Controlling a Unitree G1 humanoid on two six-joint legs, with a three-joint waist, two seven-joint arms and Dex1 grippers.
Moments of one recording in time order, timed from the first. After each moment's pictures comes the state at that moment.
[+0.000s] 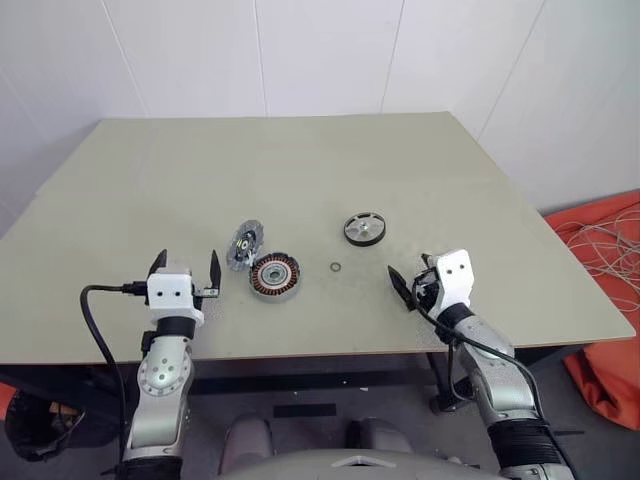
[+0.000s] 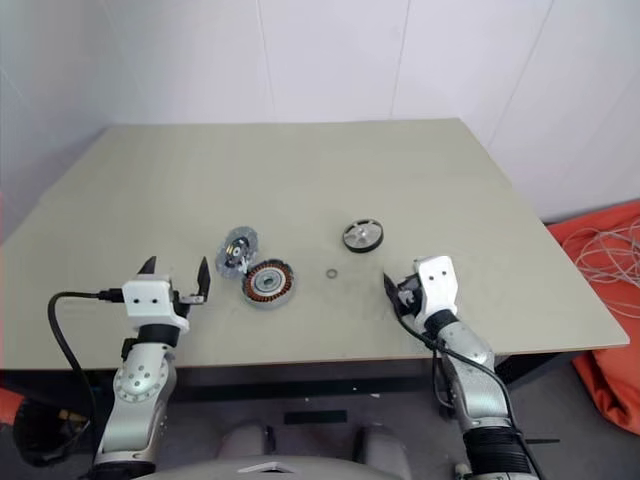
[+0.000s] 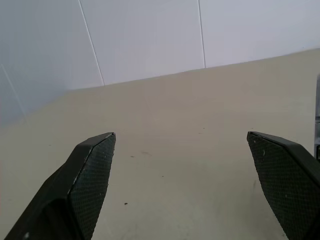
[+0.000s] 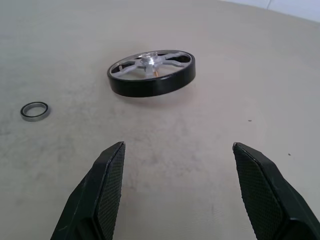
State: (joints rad) left arm 0.15 0.11 0.13 -0.12 0.04 -0.19 -0.01; right arm 0.01 -0.28 0.00 0.02 0.07 0.01 0.36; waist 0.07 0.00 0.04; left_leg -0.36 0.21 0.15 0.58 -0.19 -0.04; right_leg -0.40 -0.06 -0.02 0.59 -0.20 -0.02
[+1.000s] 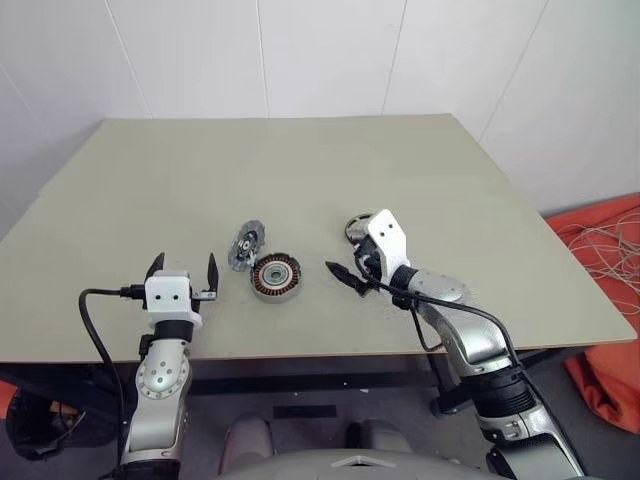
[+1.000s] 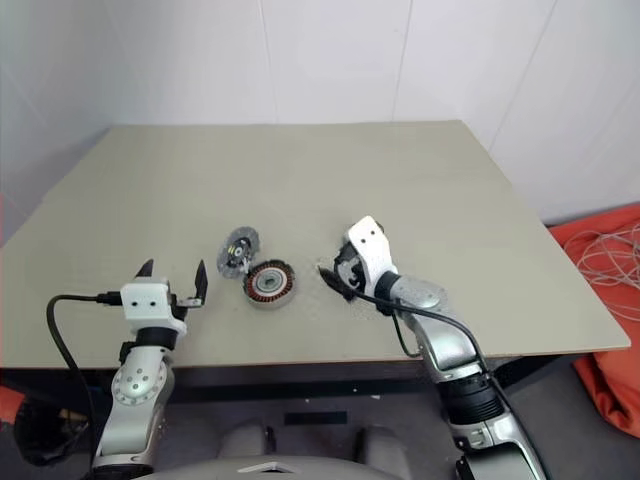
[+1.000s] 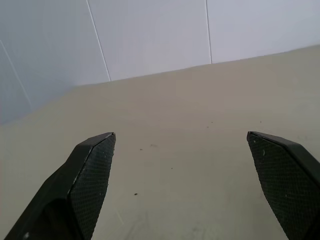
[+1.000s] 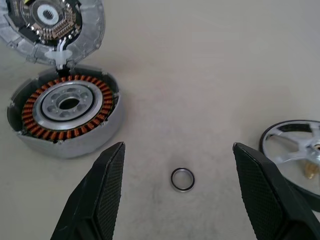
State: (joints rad) left arm 0.17 0.11 0.13 -0.12 0.04 -0.19 0.01; right arm -0.26 -0.30 0.22 -0.14 0.14 0.53 0.56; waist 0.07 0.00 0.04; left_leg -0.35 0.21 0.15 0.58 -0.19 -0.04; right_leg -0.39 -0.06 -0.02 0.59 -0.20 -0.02
